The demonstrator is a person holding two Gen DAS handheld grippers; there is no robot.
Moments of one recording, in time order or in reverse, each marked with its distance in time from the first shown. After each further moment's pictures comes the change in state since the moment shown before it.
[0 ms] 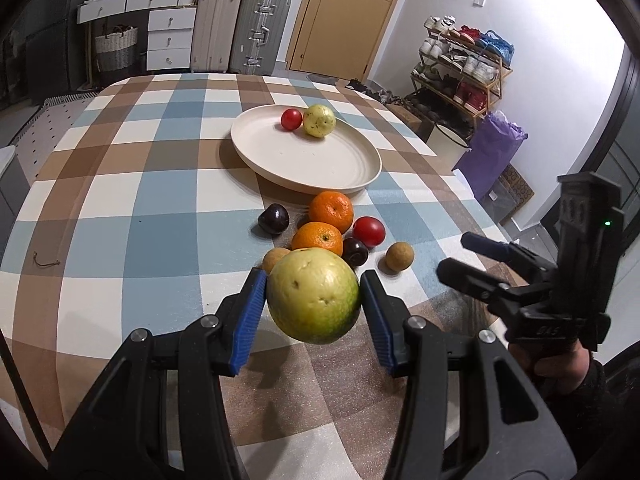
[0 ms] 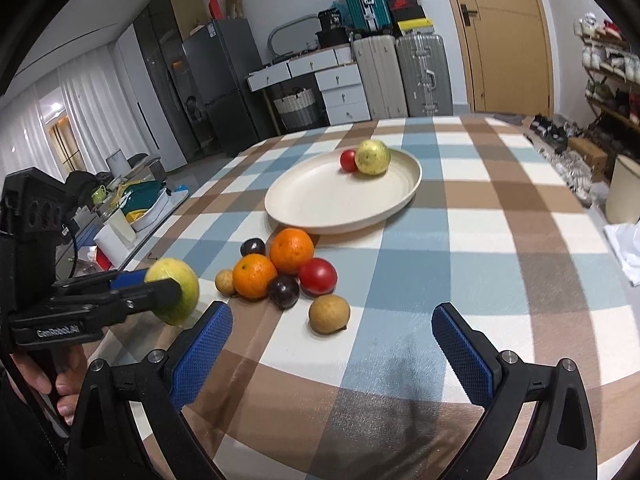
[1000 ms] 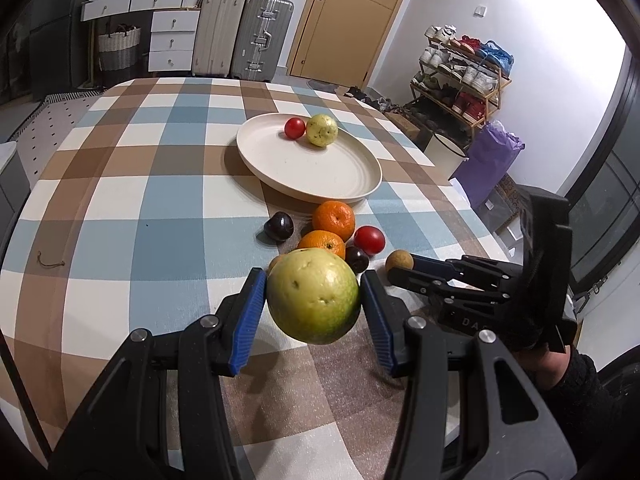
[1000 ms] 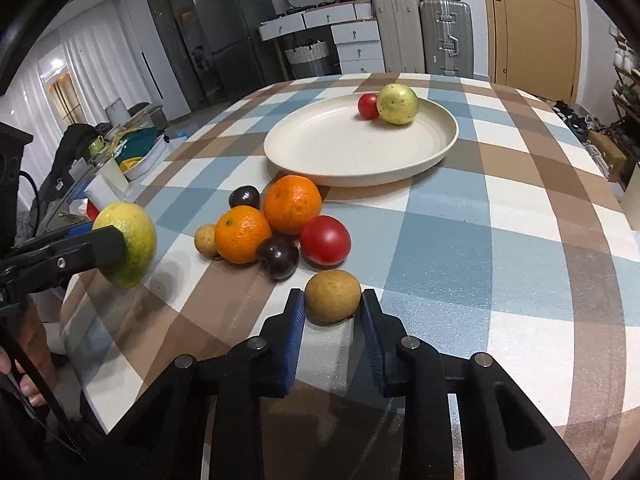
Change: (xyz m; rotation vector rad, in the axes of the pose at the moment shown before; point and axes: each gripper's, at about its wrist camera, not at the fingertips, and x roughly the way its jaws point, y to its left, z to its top) left arm -0.009 0.004 0.002 -0.020 -0.024 -0.014; right arm 0.042 0.009 0.000 -0.090 0.155 0.004
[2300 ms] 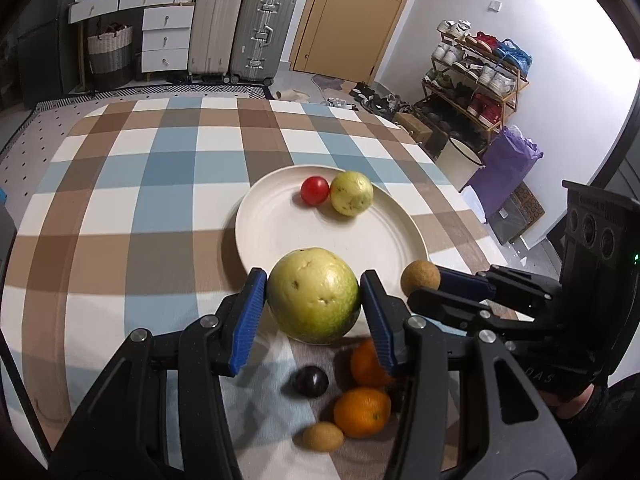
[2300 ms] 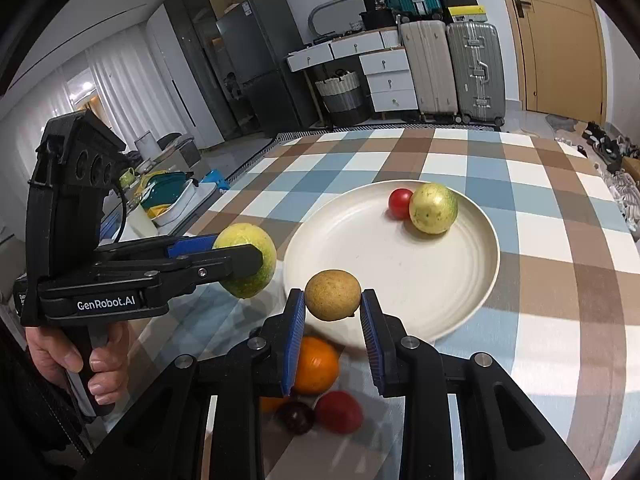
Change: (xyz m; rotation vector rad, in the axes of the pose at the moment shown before) left arm 0.106 0.030 0.140 0.003 0.047 0.020; right arm 0.018 -0.013 0.105 -0.003 -0.085 0.146
